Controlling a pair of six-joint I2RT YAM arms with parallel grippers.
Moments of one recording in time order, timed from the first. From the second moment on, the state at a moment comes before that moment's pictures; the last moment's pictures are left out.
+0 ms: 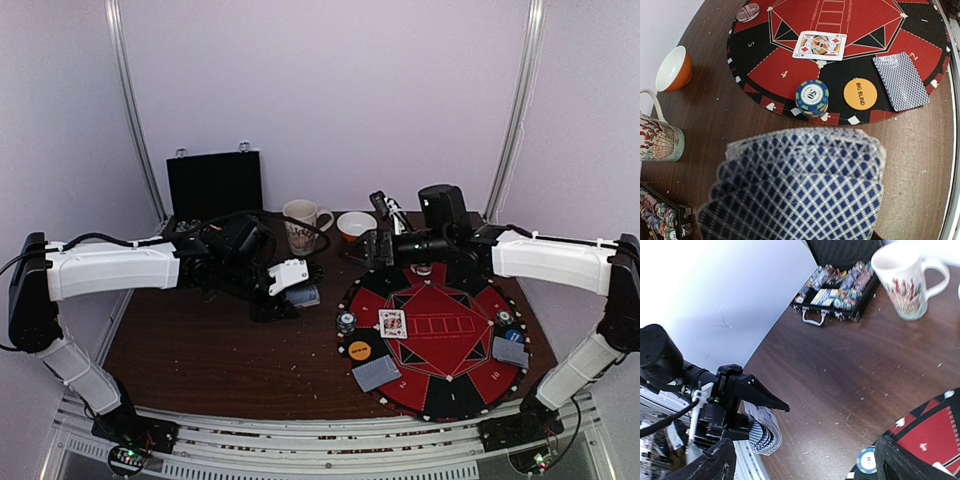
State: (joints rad) left arm -0.87 1.56 1.14 -0.45 0.16 0.53; right arm 0.66 1.51 1.09 -0.03 -0.51 0.48
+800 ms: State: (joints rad) left arm -0.87 1.56 1.14 -0.45 0.18 0.52; right arm 0.79 1.77 1.09 0.21 -0.68 0.65
